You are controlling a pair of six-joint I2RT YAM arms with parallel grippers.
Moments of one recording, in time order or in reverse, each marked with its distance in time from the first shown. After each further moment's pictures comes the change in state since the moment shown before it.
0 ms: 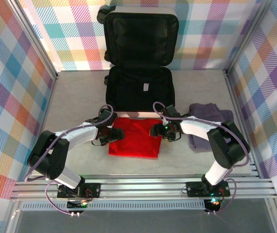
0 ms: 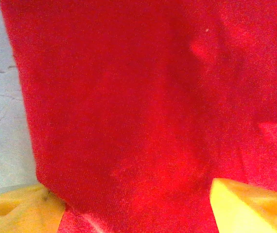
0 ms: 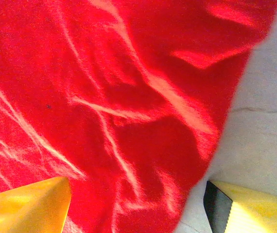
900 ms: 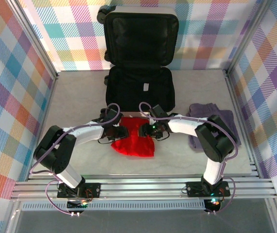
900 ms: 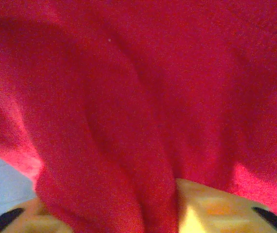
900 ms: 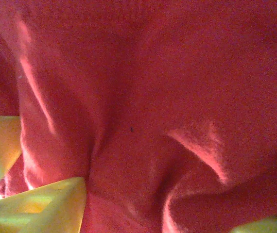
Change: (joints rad) left arm -0.085 0.095 0.032 0.174 0.047 -0.036; right arm 0.123 0.134 0.124 0.084 -0.049 0.015
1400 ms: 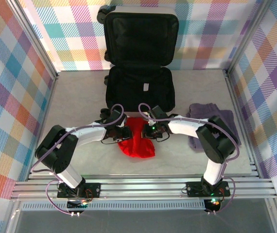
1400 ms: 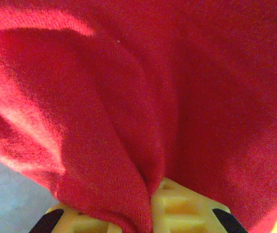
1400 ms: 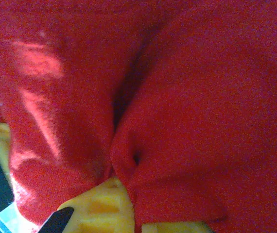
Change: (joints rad) left arm -0.037 -0.013 0.002 0.039 0.075 -0.002; right arm 0.013 -0.034 -0.014 -0.012 0.000 -0.009
